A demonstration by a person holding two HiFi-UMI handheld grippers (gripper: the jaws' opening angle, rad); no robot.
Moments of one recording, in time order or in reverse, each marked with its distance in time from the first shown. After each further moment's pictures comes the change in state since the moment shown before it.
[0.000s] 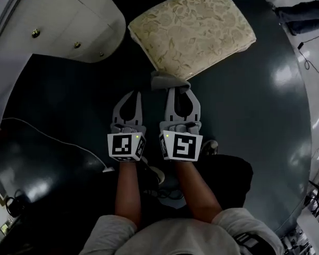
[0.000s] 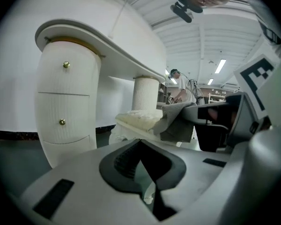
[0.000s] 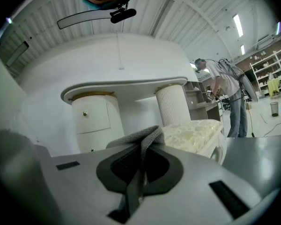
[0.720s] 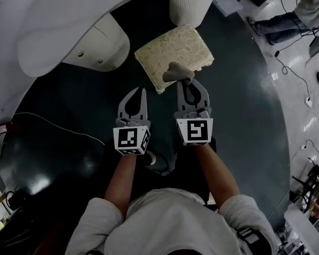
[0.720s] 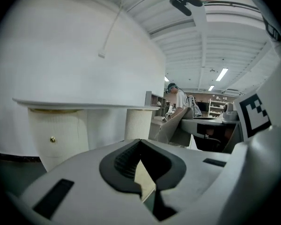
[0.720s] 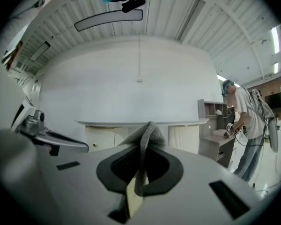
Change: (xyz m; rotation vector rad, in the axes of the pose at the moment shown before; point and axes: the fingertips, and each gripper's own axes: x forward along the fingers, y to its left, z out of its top) left arm -0.092 -0.071 0.251 -0.018 -0.037 -0.004; right arm -0.057 0.010 0.254 -0.234 0.022 0.168
